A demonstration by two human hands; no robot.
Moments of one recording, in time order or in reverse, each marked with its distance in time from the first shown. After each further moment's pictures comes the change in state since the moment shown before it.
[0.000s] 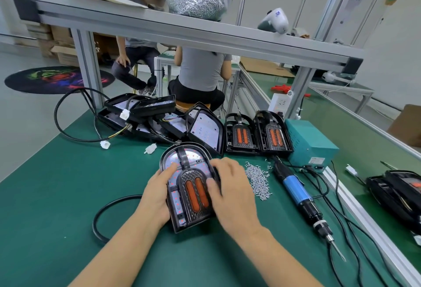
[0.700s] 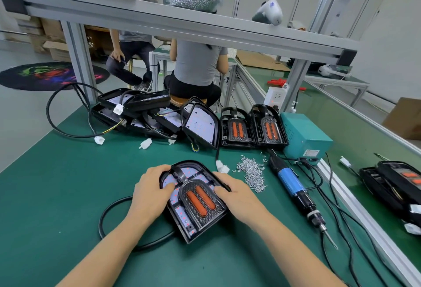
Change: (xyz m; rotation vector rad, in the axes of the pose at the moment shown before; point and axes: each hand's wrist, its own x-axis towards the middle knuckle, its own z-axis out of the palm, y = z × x) left_hand -0.001 -0.005 -0.037 1.287 0.148 0.556; right_hand -0.004 0.037 -0.007 0.439 -0.437 0.380
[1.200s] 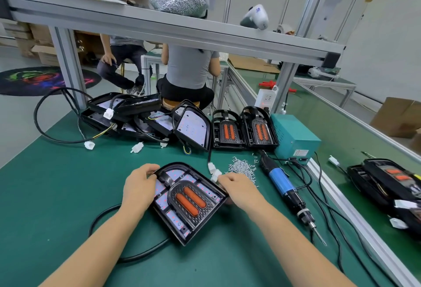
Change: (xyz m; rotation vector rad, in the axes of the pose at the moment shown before) left_hand 0.026 0.000 0.005 -0.145 0.091 -0.141; right_hand 0.012 0.003 -0.019 -0.040 0.117 0.217
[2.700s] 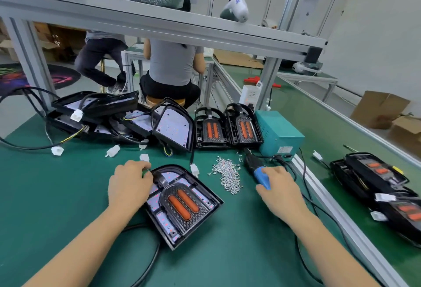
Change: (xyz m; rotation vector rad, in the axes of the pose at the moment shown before) left_hand 0.008 0.029 0.012 0.542 0.009 0.162; right_hand -0.009 0.056 -0.084 -0.594 0.330 0.013
